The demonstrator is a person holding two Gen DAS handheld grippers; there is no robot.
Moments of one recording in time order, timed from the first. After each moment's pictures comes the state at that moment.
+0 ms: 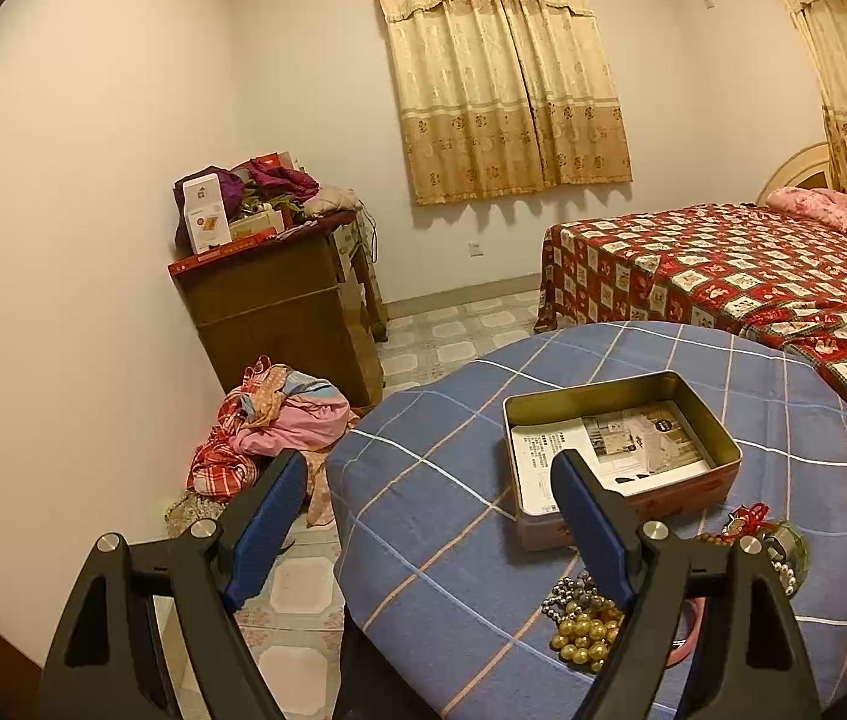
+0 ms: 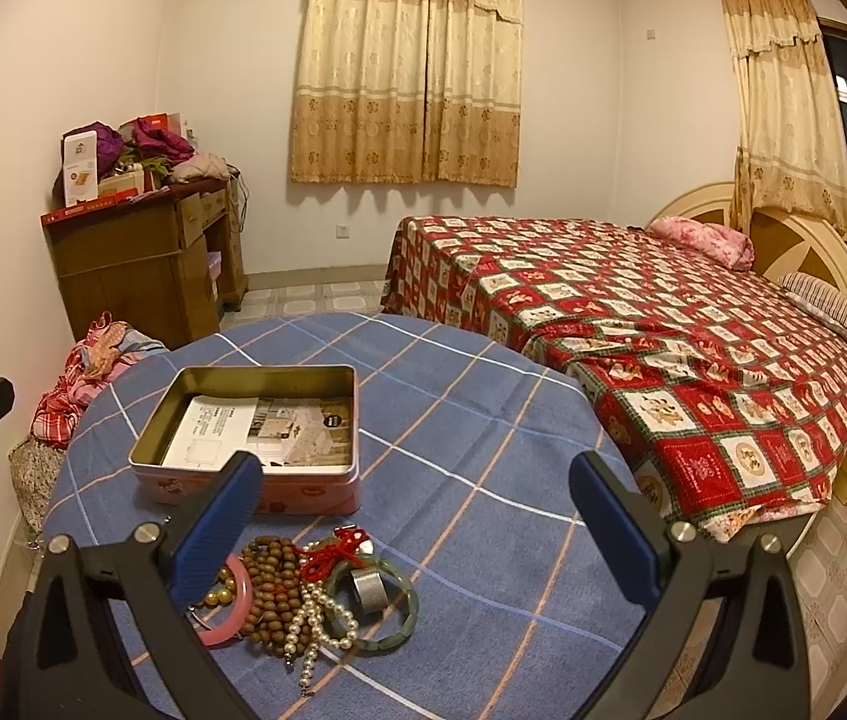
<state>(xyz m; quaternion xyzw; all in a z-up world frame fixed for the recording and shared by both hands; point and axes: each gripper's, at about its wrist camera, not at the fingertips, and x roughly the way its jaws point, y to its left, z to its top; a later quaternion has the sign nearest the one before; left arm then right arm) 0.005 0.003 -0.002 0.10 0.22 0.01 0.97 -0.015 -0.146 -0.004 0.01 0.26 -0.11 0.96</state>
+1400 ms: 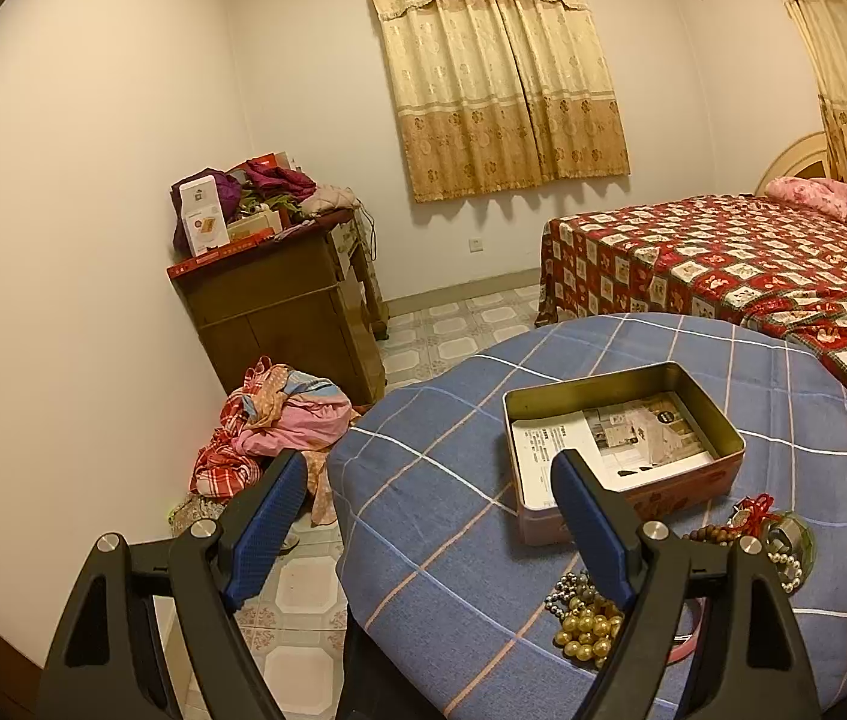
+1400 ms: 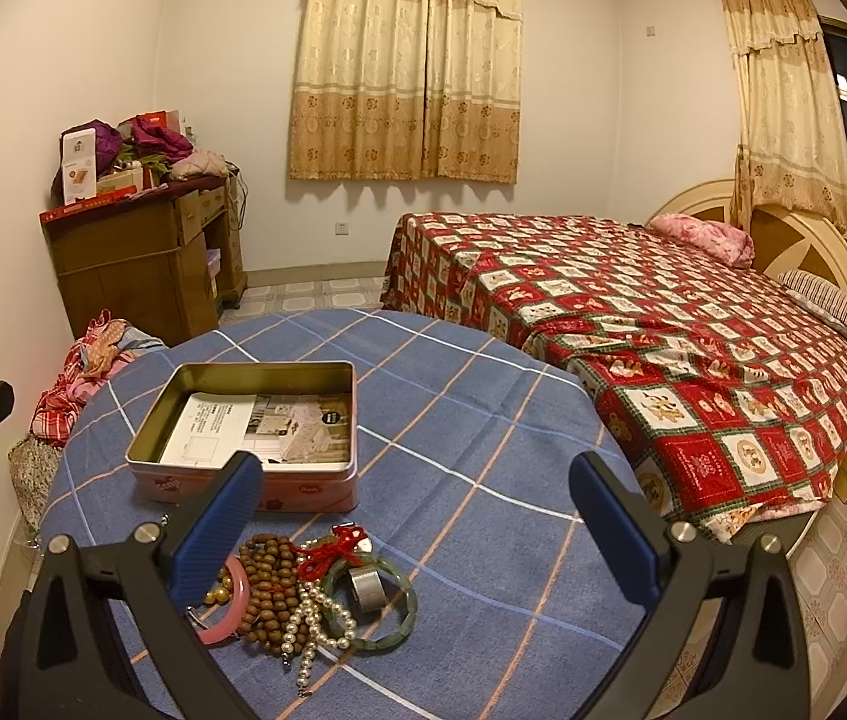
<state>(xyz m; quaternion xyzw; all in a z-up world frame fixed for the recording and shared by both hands) 0.004 0.007 -0.009 0.10 0.22 0.01 0.97 -0.014 -0.148 -0.006 0.01 0.26 -0.11 0.96</state>
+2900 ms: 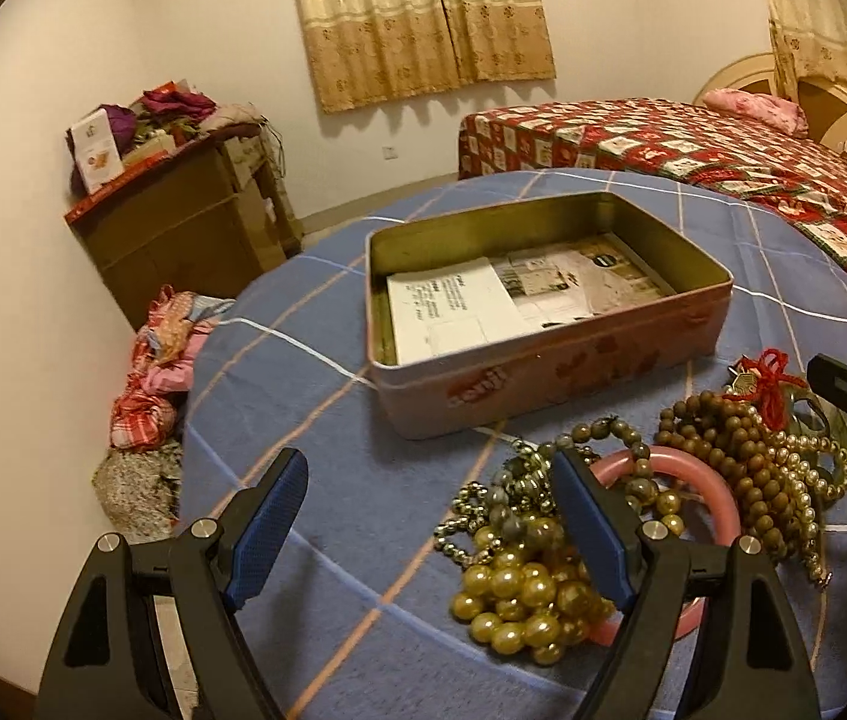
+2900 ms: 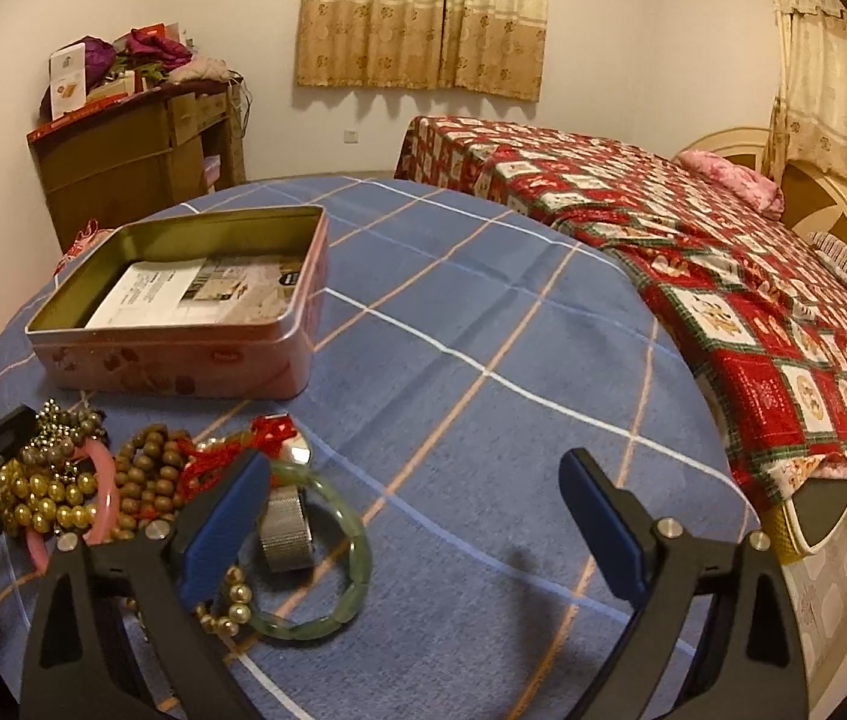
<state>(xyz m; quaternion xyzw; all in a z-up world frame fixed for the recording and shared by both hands) 0.051 -0.036 -0.114 0.13 0.34 -0.08 0.93 0.020 -0.170 -0.094 0.00 0.36 -0.09 0.93</state>
